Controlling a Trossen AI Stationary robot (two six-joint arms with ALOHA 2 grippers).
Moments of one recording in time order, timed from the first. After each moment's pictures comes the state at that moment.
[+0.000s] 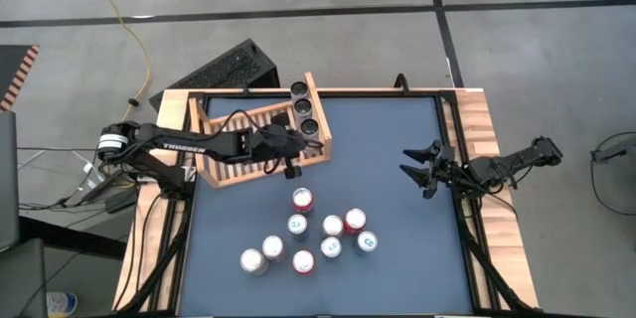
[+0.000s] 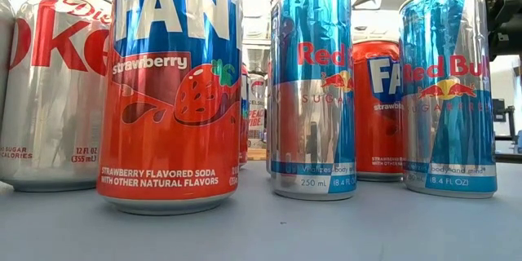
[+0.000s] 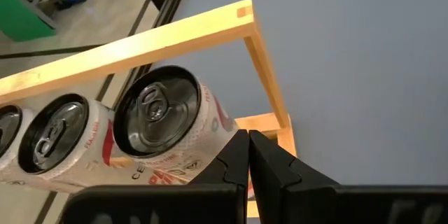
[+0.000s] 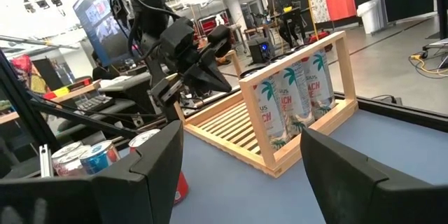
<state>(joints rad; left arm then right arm) 0.14 1.46 0.90 0.03 -0.34 0.23 0.36 0.01 0.01 0.07 0.71 0.29</state>
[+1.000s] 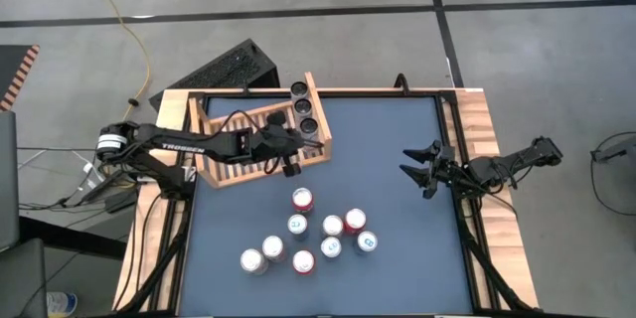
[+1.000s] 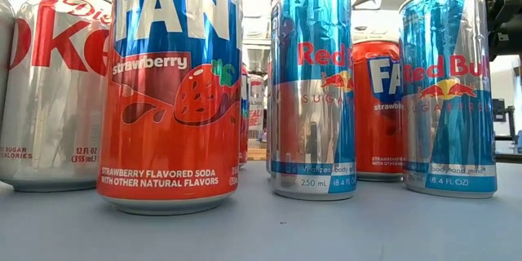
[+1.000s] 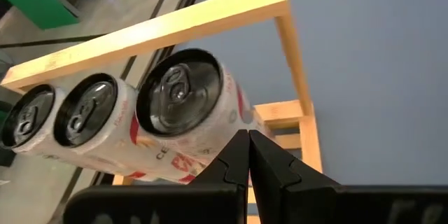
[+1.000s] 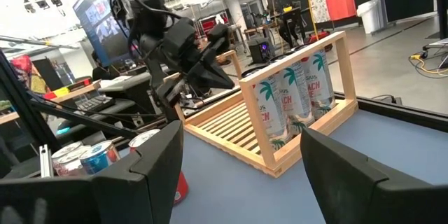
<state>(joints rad) 0.12 1.44 0.90 -0.02 -0.43 0.22 0.36 0.01 0.01 0.07 0.71 0.29</state>
